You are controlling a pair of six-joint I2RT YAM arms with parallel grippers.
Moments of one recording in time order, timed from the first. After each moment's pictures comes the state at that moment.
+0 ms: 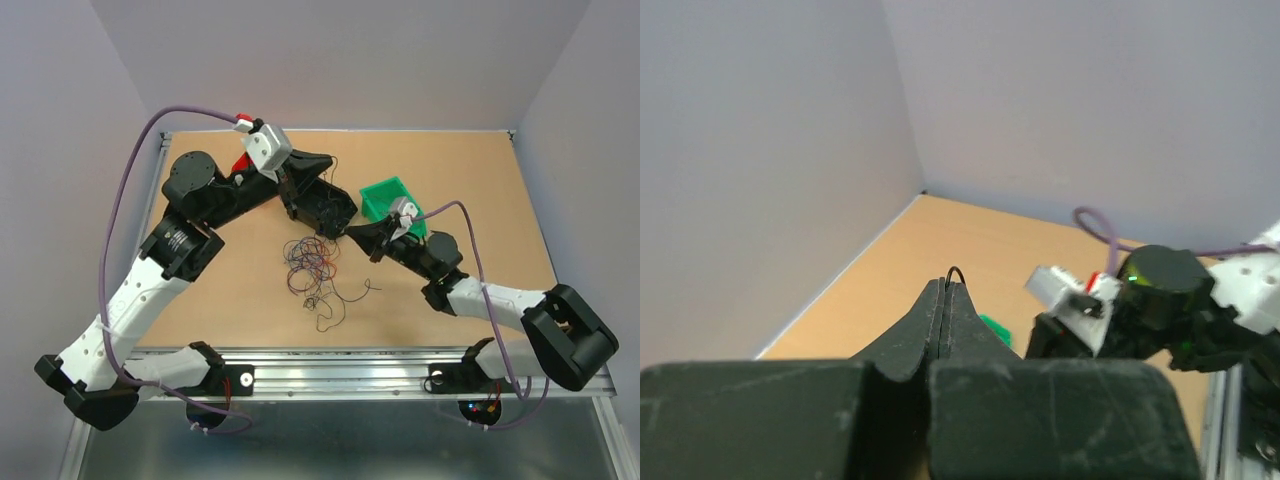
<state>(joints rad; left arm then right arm) -0.68 1.10 1.41 -0.11 0.45 0.05 0.64 1.32 0.46 1.05 -0.39 0.14</state>
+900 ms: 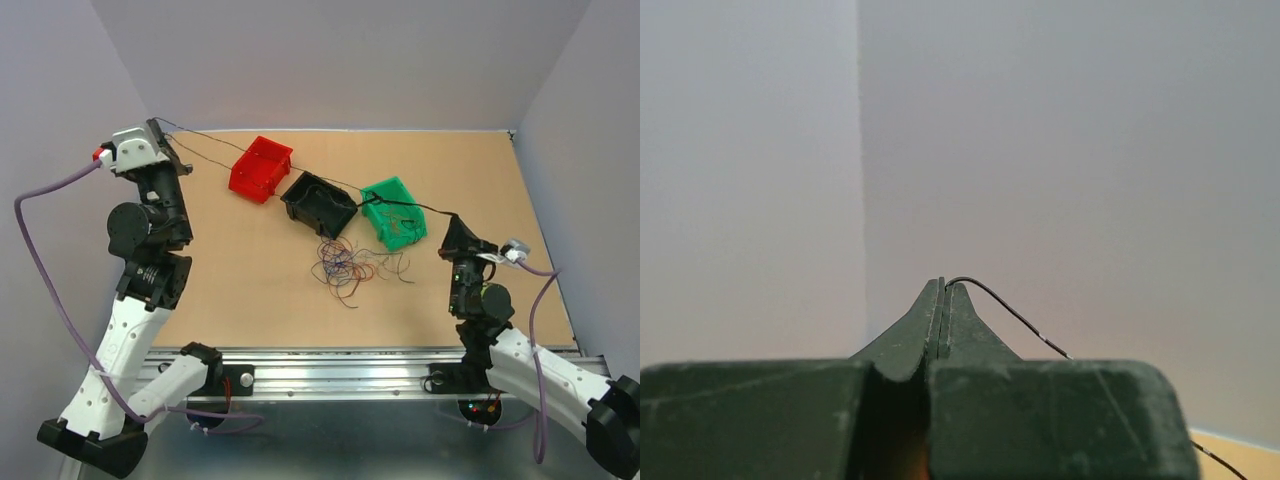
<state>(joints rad) -0.38 0.84 1.10 0.29 -0.57 0.19 0.64 0.72 0.16 1.01 0.79 0.29</state>
